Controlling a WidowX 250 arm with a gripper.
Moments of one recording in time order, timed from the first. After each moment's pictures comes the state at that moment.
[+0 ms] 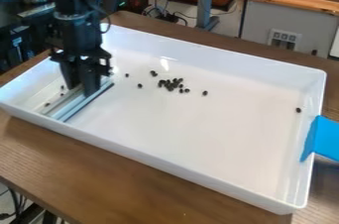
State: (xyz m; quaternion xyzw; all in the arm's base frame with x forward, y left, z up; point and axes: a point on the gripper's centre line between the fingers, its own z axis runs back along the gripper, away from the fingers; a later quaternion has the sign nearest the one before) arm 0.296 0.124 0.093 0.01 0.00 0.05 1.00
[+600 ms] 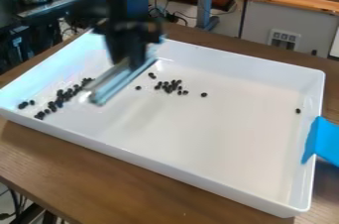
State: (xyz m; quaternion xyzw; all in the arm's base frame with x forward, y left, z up) arm 0.328 0.035 0.148 -0.04 -0.04 0.02 1.00
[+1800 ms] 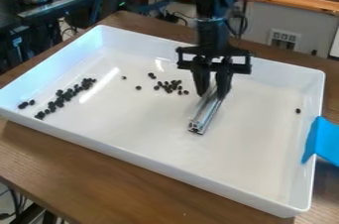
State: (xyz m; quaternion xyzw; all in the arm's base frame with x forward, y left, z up) arm 0.392 -0.043 0.089 -0.07 -0.01 0.07 1.00
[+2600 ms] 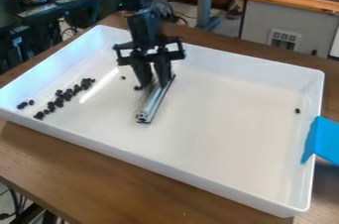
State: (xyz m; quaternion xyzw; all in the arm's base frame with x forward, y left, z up) arm 0.366 0.047 0.090 -0.11 -0.02 0.15 0.98
